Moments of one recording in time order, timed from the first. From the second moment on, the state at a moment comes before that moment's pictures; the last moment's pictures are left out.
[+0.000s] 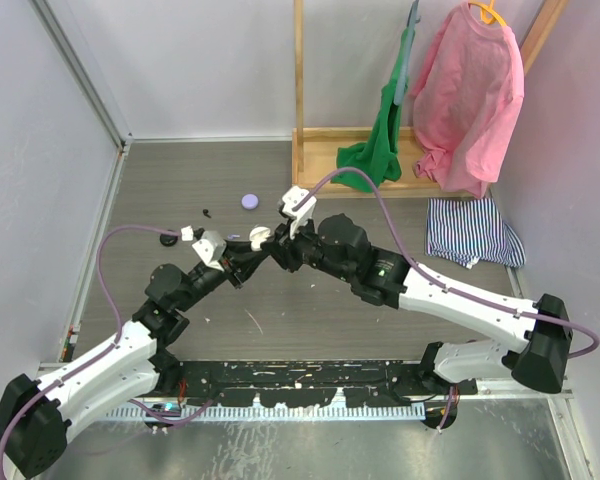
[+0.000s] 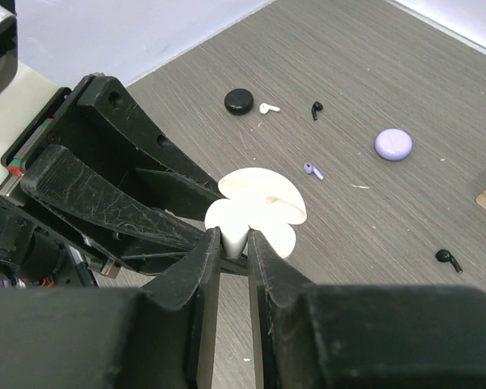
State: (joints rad) left arm -0.64 0.76 0.31 0.64 0.26 -0.13; right arm 1.06 1.23 1.04 0.01 0.06 0.14
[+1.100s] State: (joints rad) left arm -0.66 0.74 0.29 0.64 0.25 0.04; right arm 1.06 1.33 1.26 -0.31 0.10 0.31
